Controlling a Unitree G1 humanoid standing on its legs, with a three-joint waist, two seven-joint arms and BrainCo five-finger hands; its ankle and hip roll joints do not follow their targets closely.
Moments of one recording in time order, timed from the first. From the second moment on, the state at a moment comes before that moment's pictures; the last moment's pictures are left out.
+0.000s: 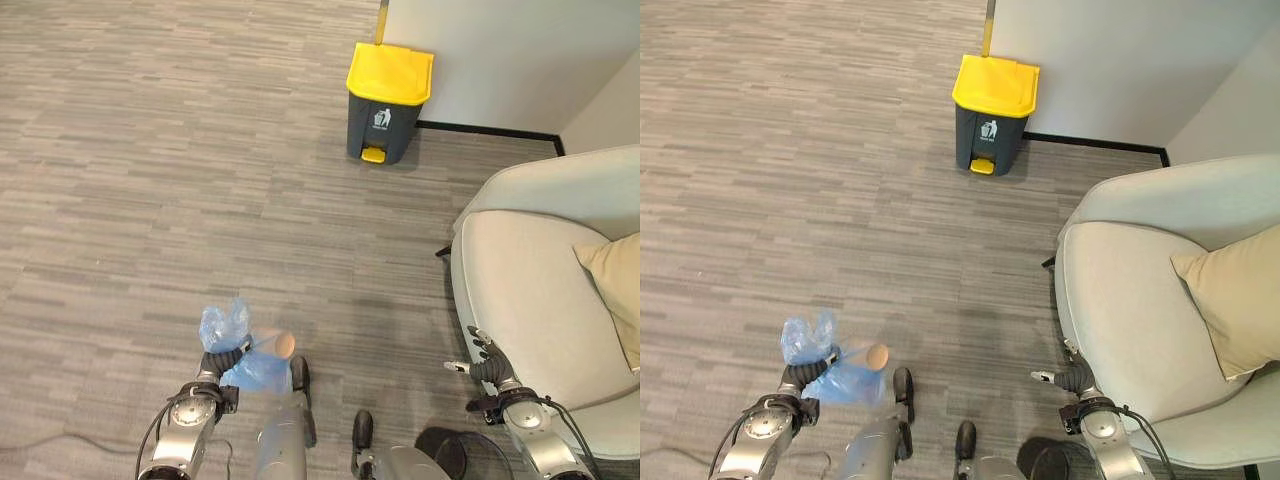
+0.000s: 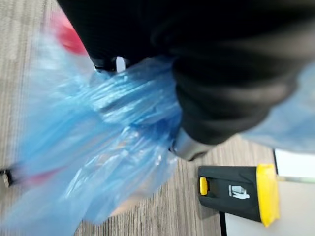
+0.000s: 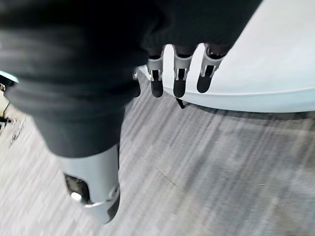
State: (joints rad) left arm 0.09 0.36 -0.07 0.49 -0.18 -0.09 0.07; right arm 0.06 -0.39 0.12 0.46 -0.02 -0.07 -0.12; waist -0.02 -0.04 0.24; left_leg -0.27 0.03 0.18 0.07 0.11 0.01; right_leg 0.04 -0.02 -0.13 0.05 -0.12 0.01
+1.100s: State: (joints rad) left arm 0.11 0.40 -0.07 0.45 -0.18 -0.08 0.04; right arm 0.00 -0.41 0.11 0.43 -0.02 -0.05 -0.09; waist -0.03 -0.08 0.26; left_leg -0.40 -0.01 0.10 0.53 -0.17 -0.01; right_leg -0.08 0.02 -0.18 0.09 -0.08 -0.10
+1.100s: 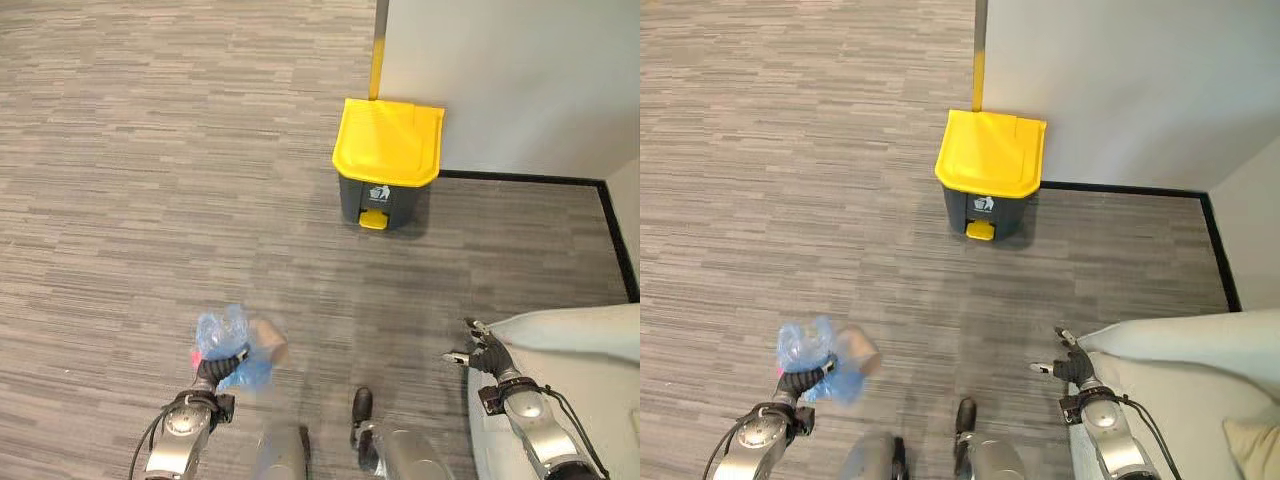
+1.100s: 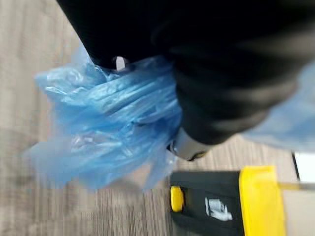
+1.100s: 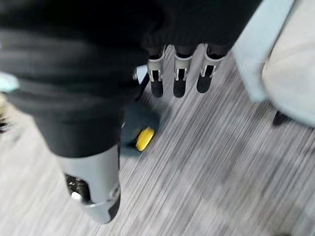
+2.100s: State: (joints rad) left arm 0.12 0.40 -0.07 0.48 -0.17 -0.08 0.07; right arm 0.09 -0.37 0.18 0.47 -0.02 -0.04 -0.08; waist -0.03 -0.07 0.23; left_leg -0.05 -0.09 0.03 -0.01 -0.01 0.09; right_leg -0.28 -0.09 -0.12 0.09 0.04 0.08
